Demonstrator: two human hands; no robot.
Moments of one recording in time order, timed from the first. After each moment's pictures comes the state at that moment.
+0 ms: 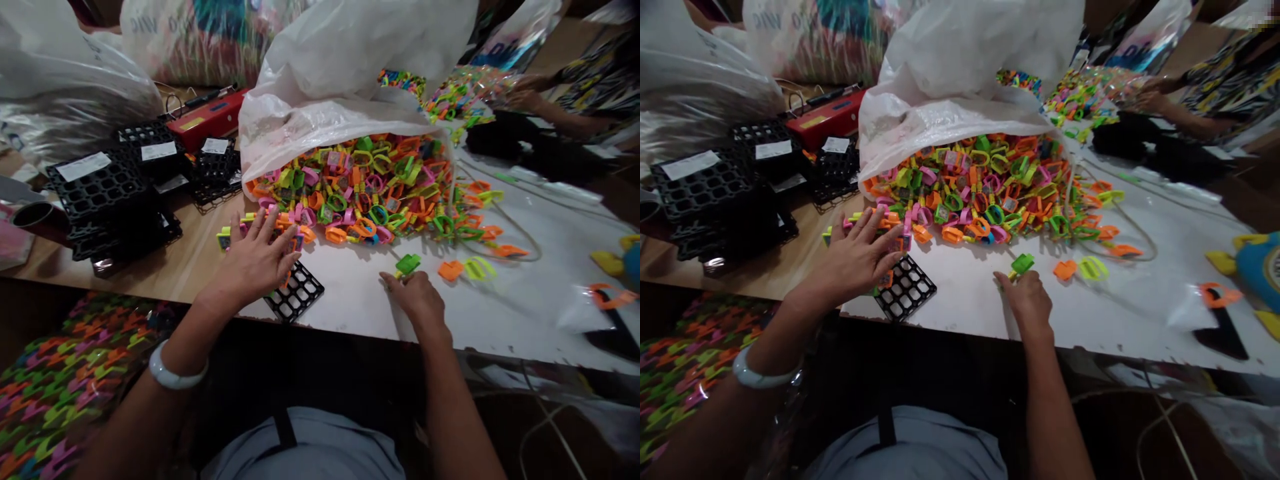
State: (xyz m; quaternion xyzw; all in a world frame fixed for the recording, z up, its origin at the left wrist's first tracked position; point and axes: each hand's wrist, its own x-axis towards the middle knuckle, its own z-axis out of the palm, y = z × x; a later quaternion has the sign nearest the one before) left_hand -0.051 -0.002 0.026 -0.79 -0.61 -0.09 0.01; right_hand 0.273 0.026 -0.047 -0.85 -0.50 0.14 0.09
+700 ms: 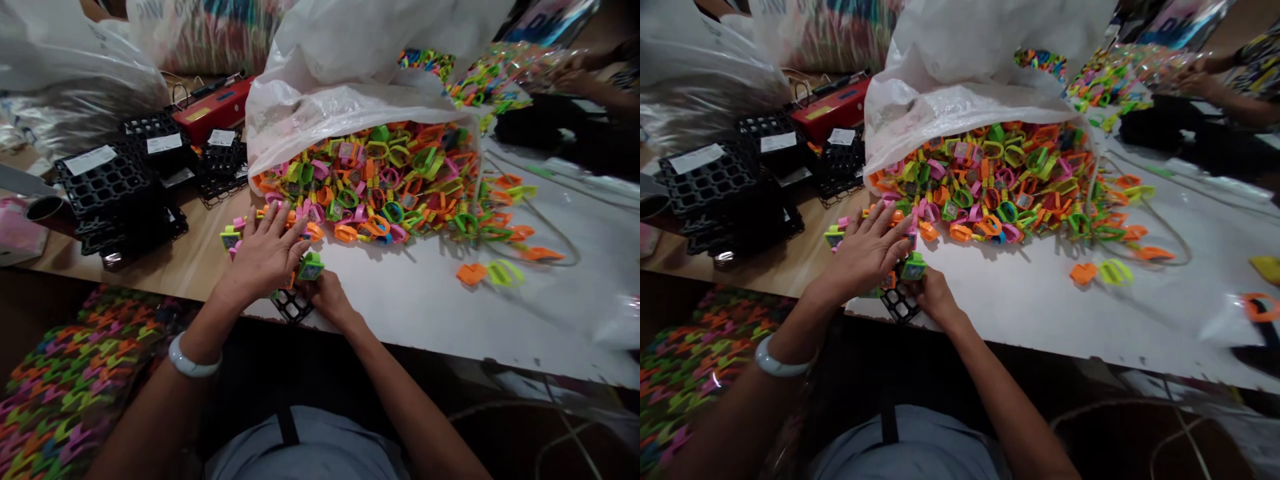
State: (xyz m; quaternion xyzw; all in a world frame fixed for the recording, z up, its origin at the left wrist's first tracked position) left_hand -0.042 0.010 0.020 -0.78 -0.62 -0.07 -0.01; right_hand 0.118 0.013 -0.082 -0.45 -0.68 0.51 0.26
